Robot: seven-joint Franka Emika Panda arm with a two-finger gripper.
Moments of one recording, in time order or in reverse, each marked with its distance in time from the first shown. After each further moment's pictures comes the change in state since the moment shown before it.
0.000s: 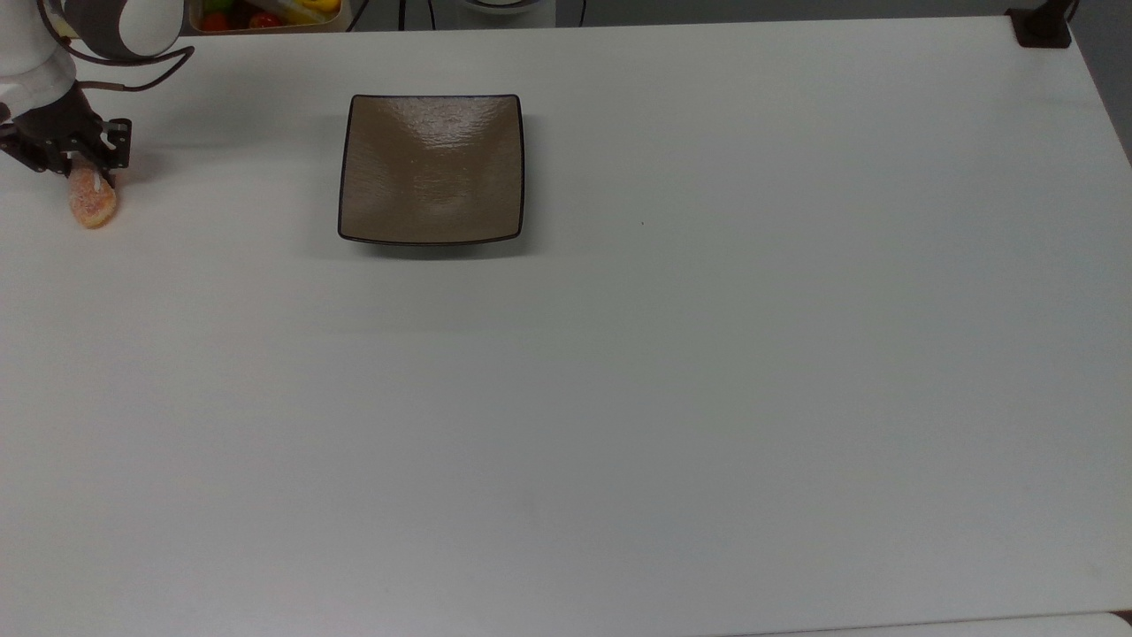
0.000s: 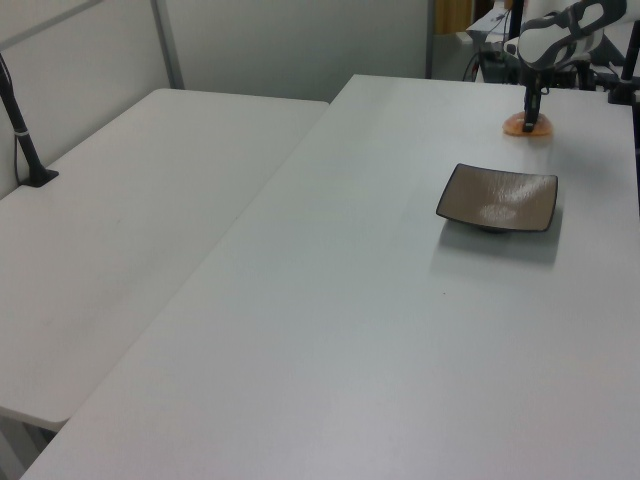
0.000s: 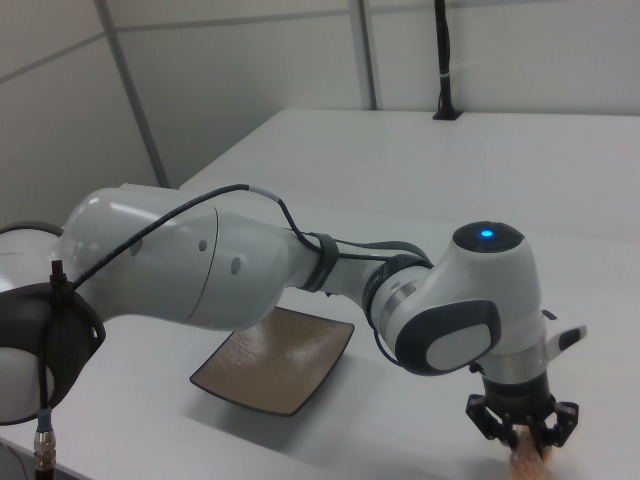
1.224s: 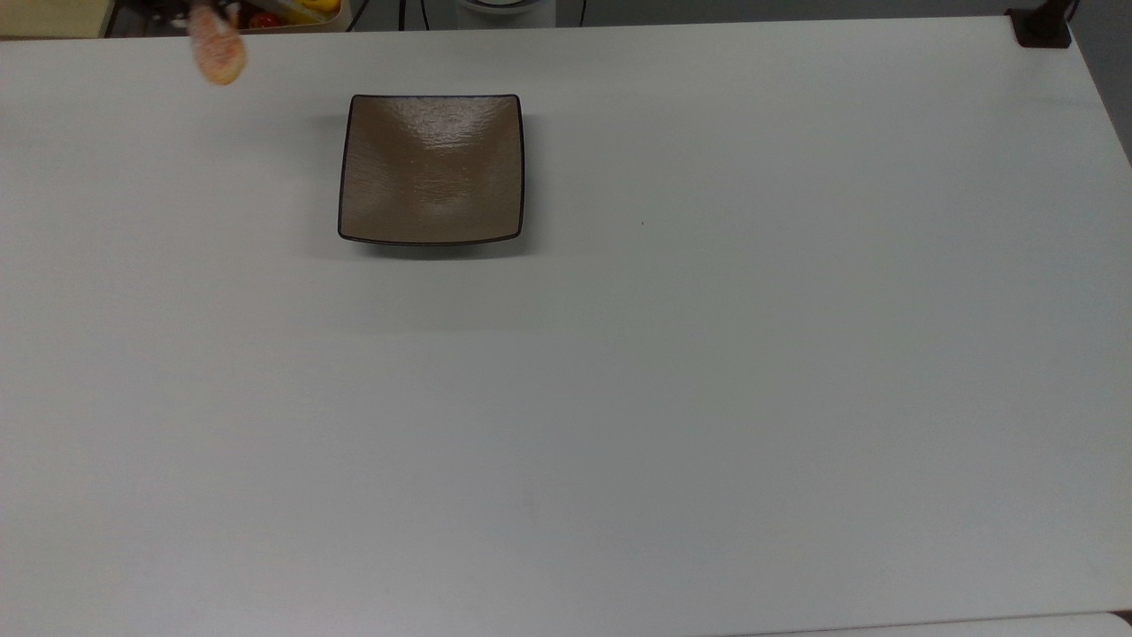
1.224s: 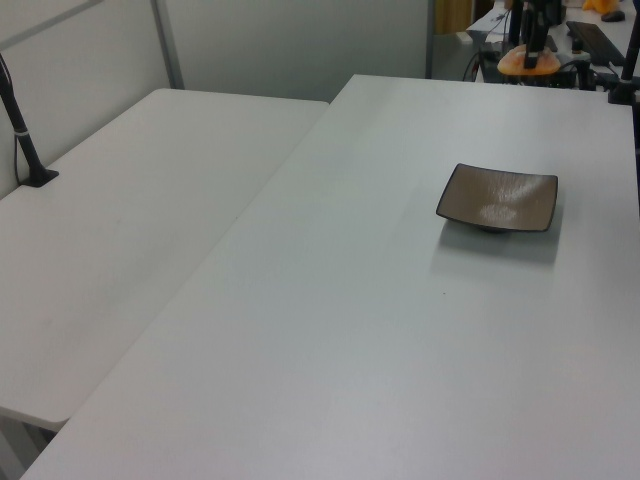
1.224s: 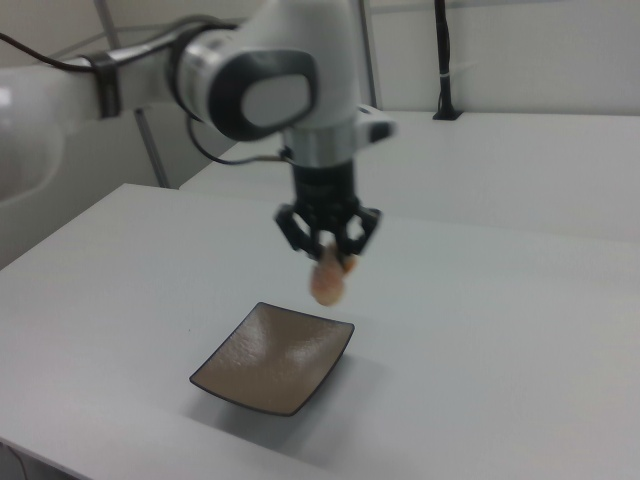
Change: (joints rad) arm 0.291 -0.472 0.014 0.023 0.069 -0.645 0.146
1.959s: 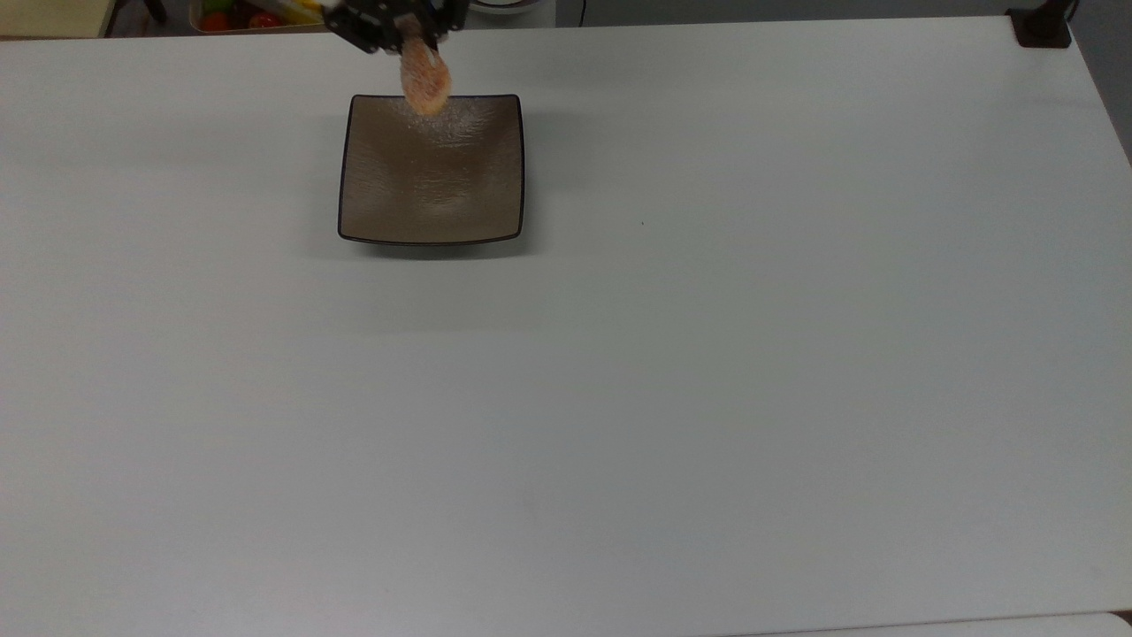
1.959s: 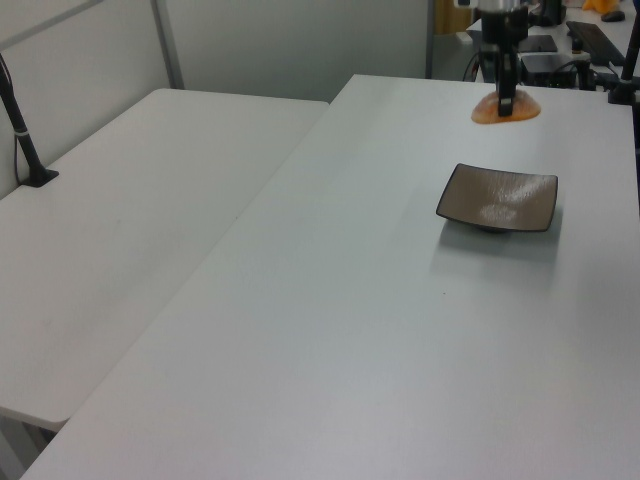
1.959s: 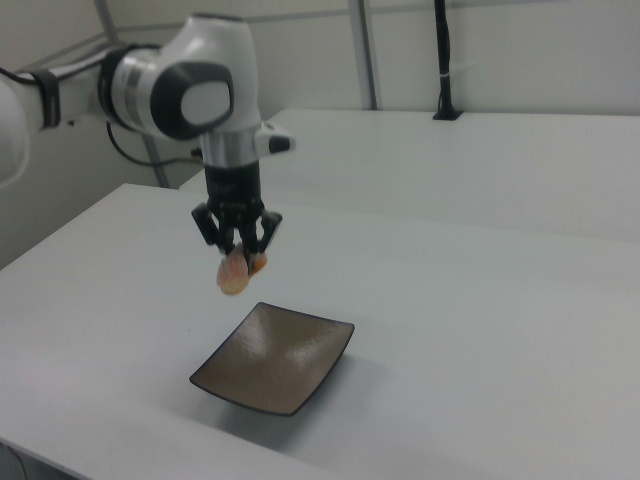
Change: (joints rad) arm 0.311 -0.013 0.009 -0.094 0.001 -0.022 0.376
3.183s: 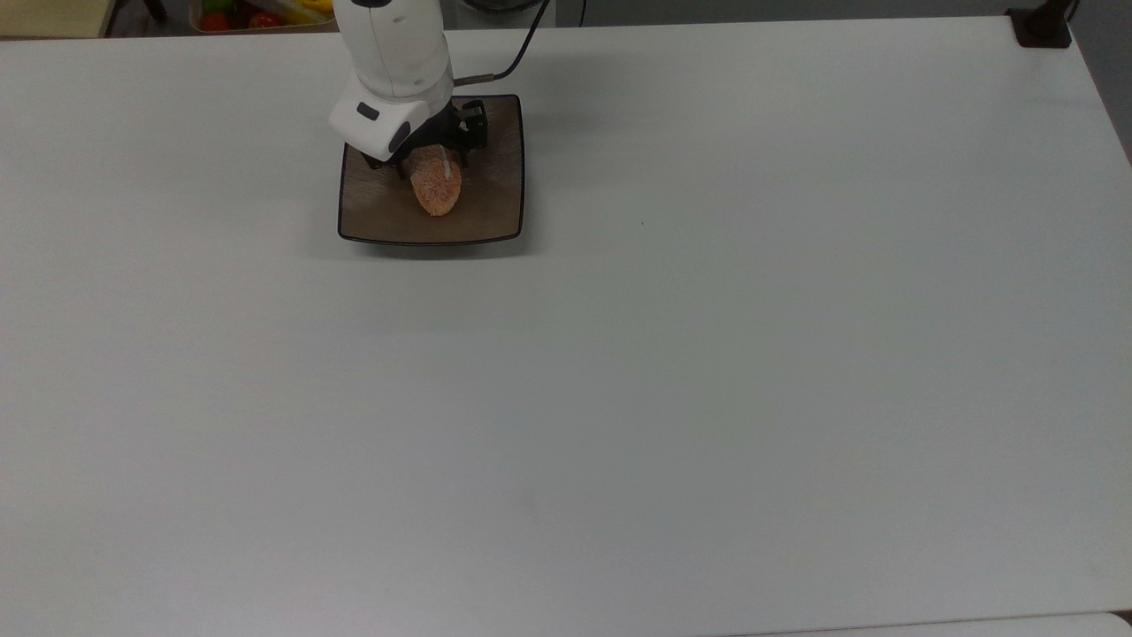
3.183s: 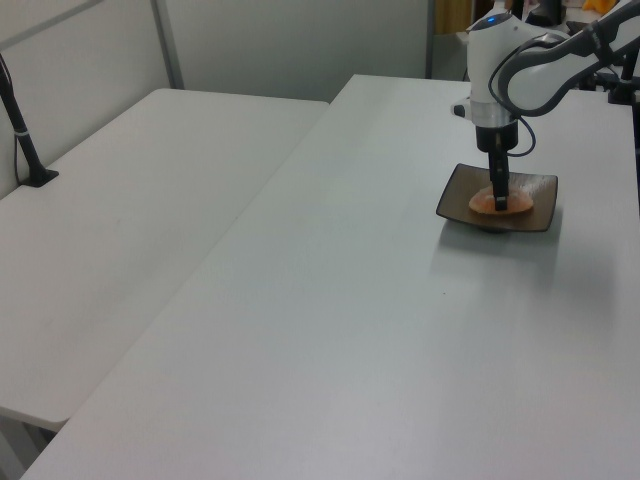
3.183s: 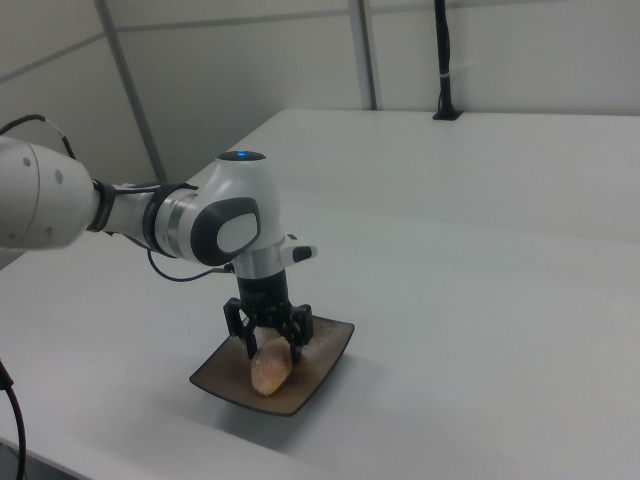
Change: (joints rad) arm 0.011 0.106 -0.005 -0.346 -0.091 0.458 0.033
